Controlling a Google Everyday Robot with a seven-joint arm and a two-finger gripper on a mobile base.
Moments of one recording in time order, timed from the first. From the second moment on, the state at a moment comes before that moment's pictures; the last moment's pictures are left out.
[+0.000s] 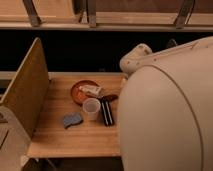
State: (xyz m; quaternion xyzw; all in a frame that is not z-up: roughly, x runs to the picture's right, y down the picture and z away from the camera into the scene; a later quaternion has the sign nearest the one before) arm 0.158 -0.038 0.776 -0.08 0.13 0.46 0.88
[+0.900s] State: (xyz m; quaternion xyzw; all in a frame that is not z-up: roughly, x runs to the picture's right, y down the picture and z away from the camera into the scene) arm 0.149 -0.040 0.779 -0.09 0.11 0.43 0.89
